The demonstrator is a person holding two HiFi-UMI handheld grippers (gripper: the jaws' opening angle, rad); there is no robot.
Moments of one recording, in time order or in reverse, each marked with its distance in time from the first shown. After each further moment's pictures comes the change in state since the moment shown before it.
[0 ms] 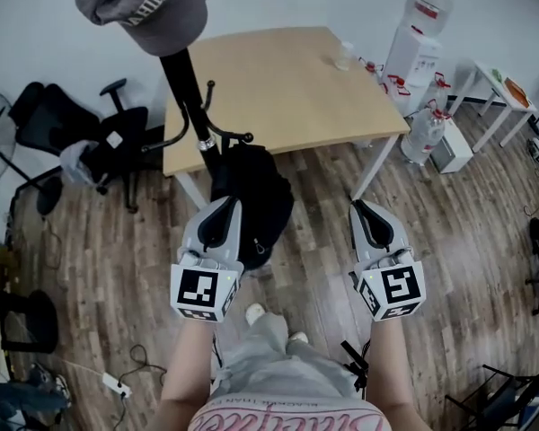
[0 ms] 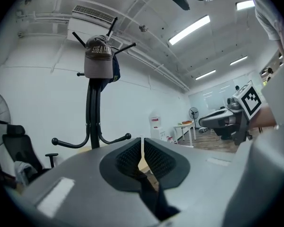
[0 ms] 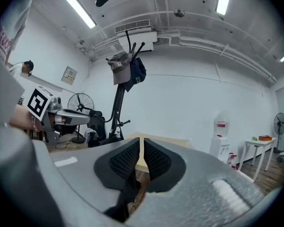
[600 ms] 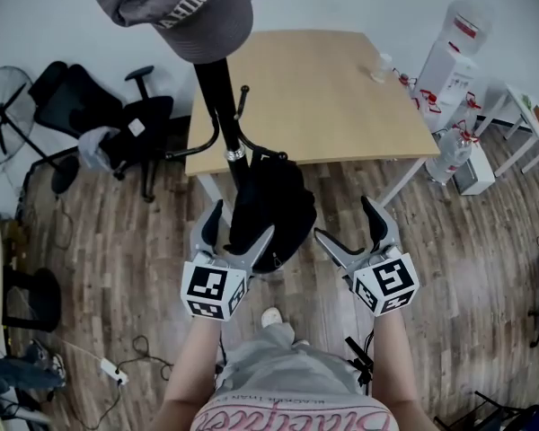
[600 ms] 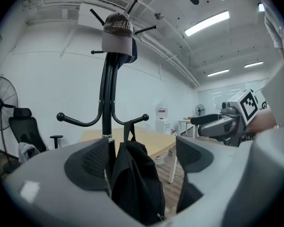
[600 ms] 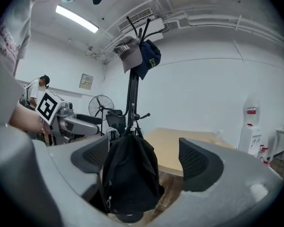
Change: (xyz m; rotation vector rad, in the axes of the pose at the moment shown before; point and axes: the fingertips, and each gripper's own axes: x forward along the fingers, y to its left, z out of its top) left arm 0.019 0.047 -0.051 -0.126 0.132 0.056; right arm 0.091 0.050 -0.025 0.056 0.062 0.299
